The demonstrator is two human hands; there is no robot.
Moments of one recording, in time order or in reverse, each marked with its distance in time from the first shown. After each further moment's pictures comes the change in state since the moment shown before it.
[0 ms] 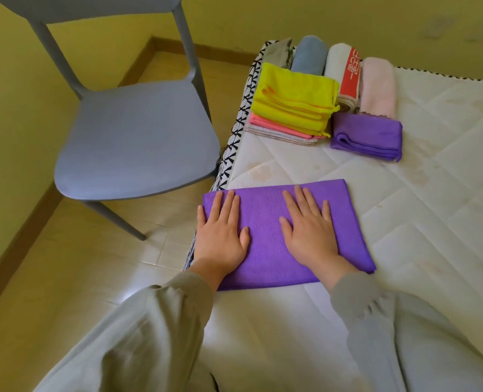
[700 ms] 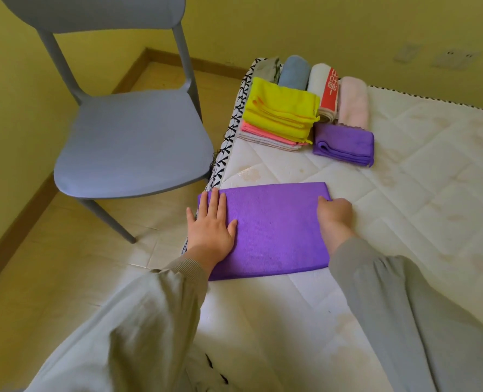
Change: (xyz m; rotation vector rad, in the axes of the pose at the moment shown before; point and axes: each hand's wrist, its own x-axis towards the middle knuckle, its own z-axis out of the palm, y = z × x) left_hand -0.002 -0.001 -0.013 -0.028 -0.146 -0.090; right_hand 0.027 0.051 -0.029 0.790 0.162 0.956
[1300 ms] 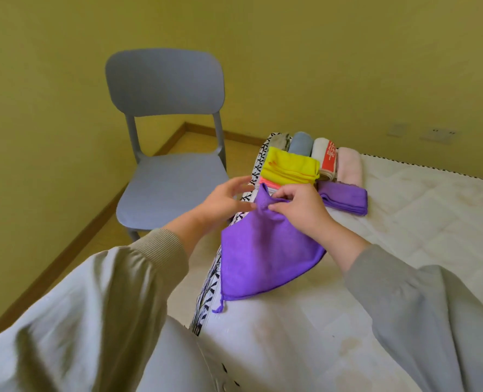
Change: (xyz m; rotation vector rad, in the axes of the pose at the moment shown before) left_hand -0.046 0.000 -0.192 -1.155 -0.032 0.151; right_hand -0.159 -0.121 -0.091 0.151 -0.459 -0.977
